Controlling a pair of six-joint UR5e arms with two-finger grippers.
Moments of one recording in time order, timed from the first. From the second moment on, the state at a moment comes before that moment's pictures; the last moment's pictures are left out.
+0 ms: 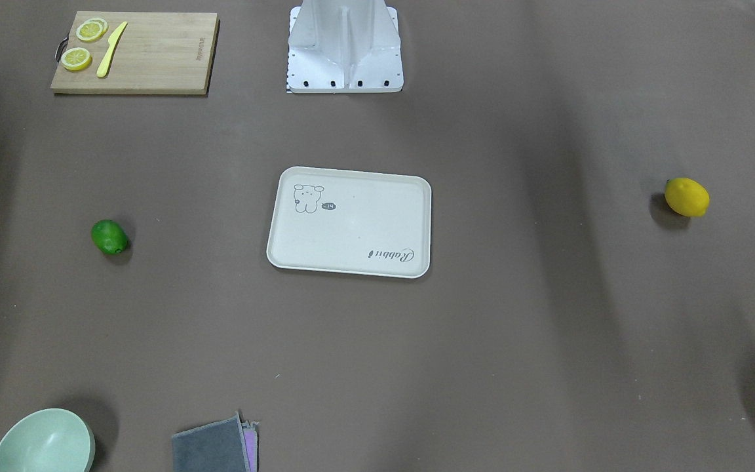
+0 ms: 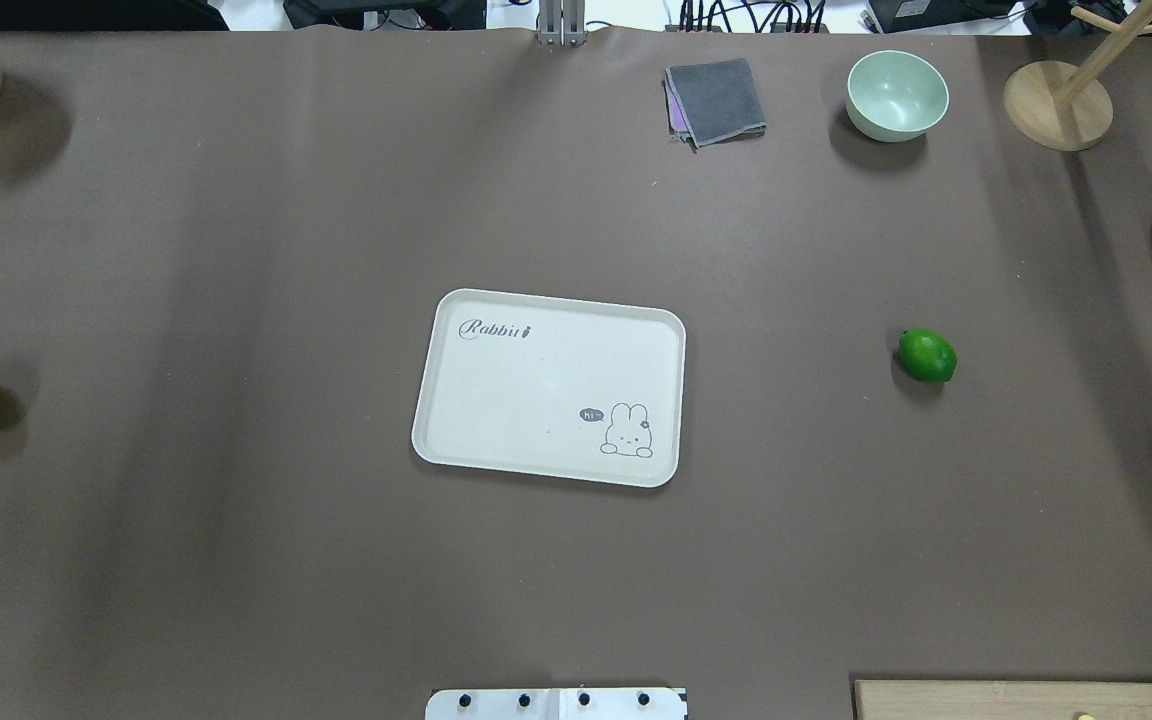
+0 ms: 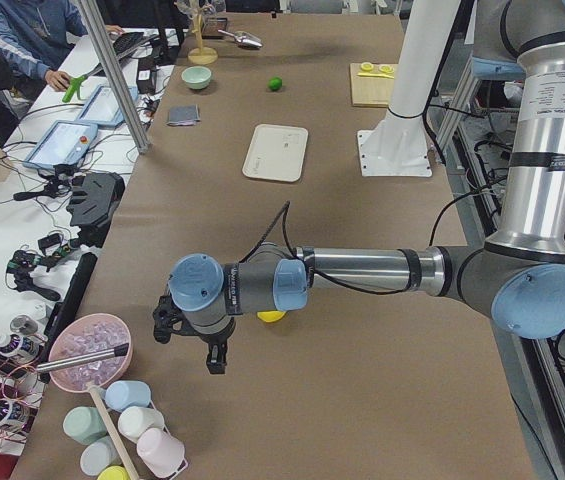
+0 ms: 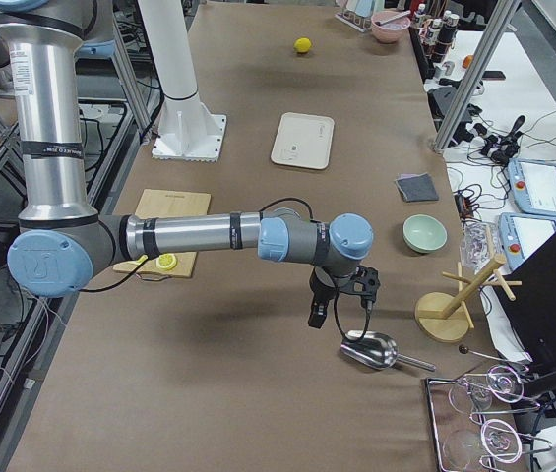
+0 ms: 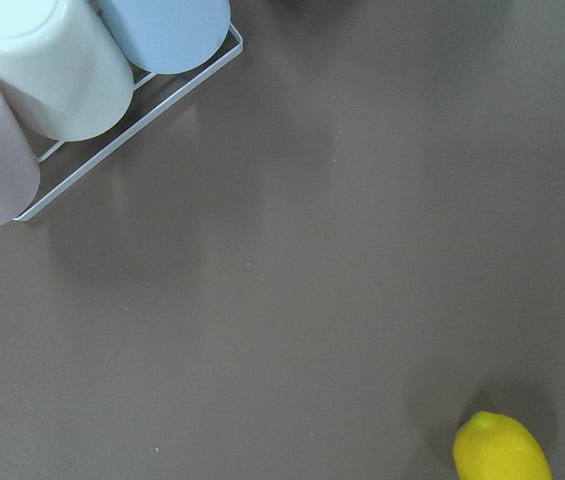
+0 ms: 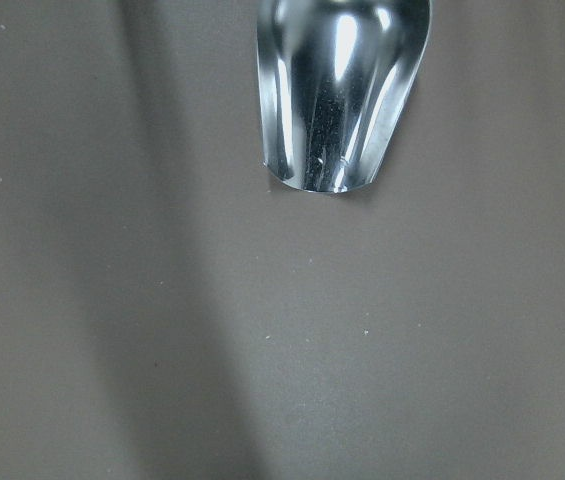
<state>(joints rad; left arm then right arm) -1.68 -1.65 -1.52 -1.46 -2.44 0.09 1.48 -1.53 1.63 -1.74 2.34 0.18</state>
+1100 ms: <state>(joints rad) -1.58 -1.65 -1.66 -1.35 -2.31 0.04 1.26 -1.37 1.62 -1.73 2.42 0.20</state>
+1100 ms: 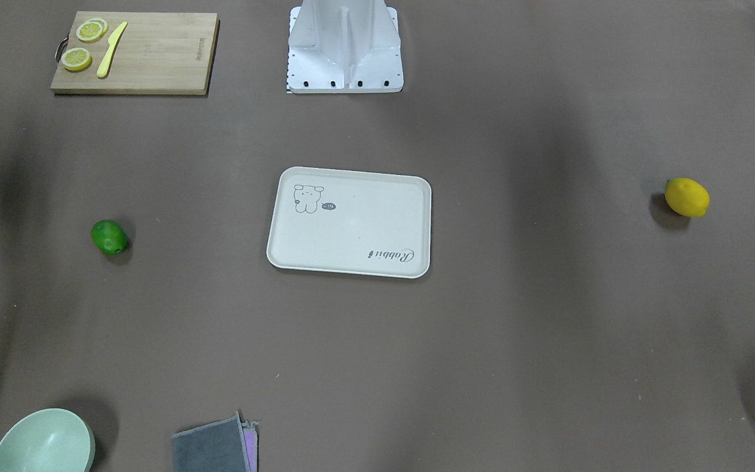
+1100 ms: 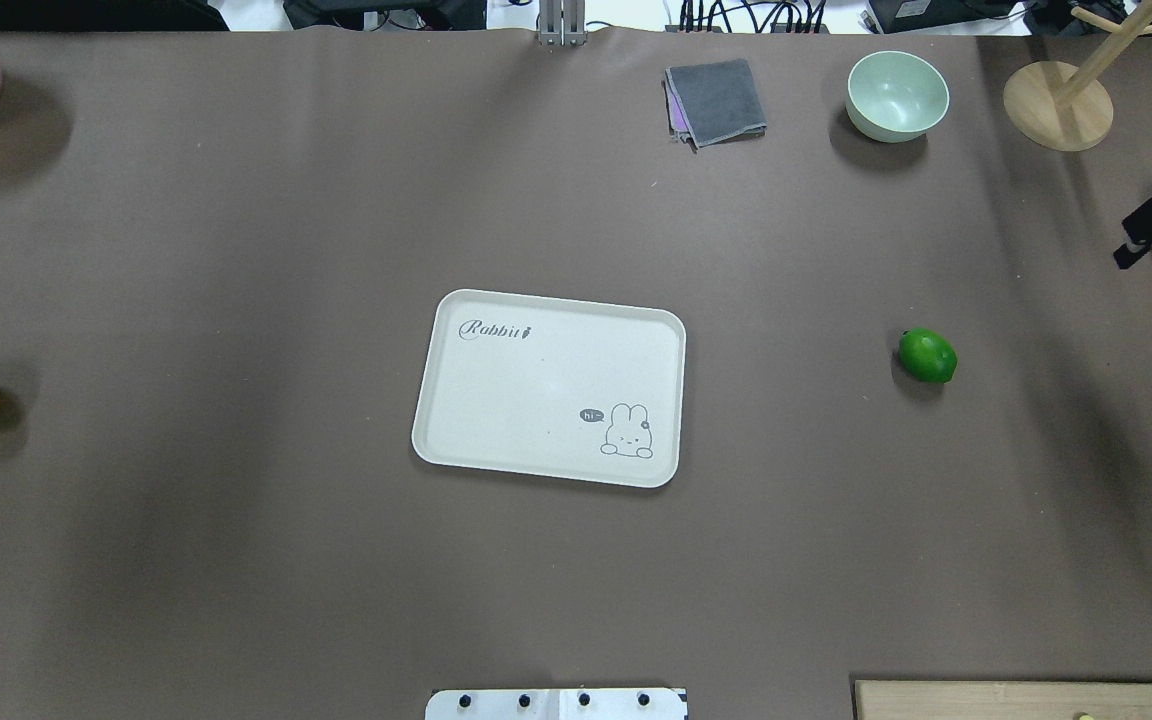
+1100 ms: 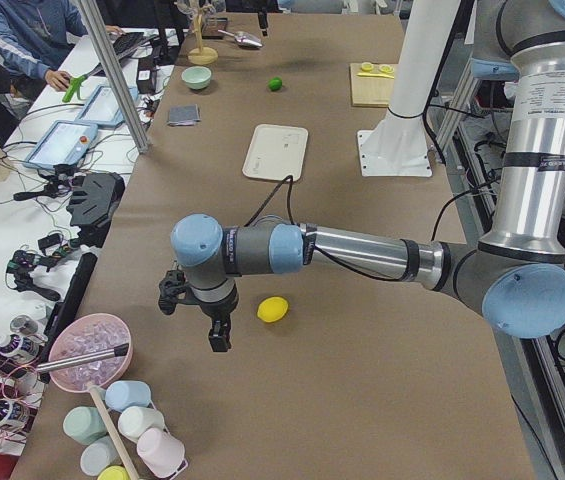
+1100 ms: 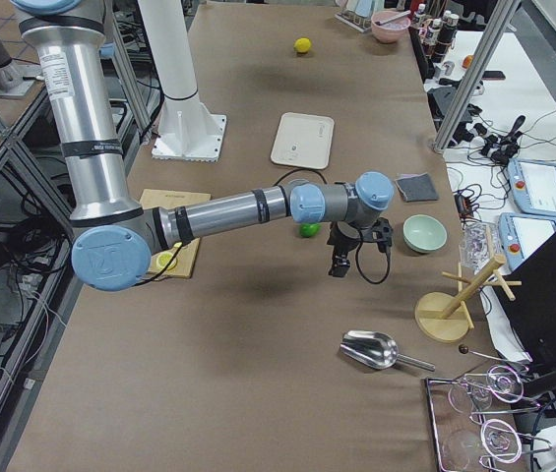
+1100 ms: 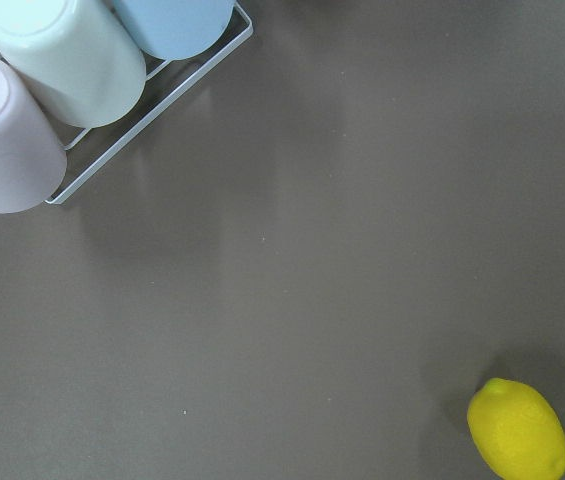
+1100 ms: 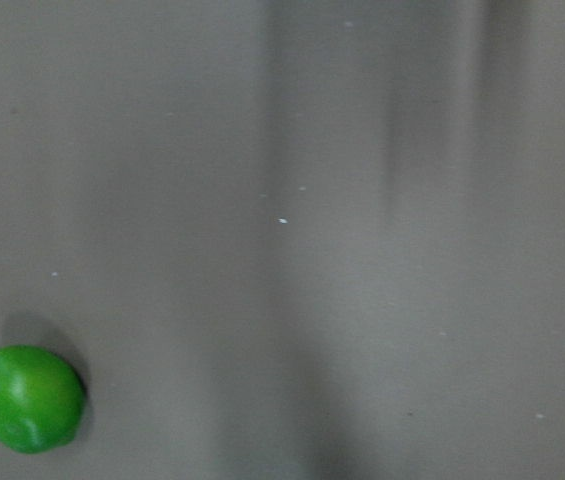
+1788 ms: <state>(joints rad) -1.39 -1.64 -1.69 -1.45 -2.31 -0.23 1.01 -1.24 1.59 -1.68 2.37 0.40</state>
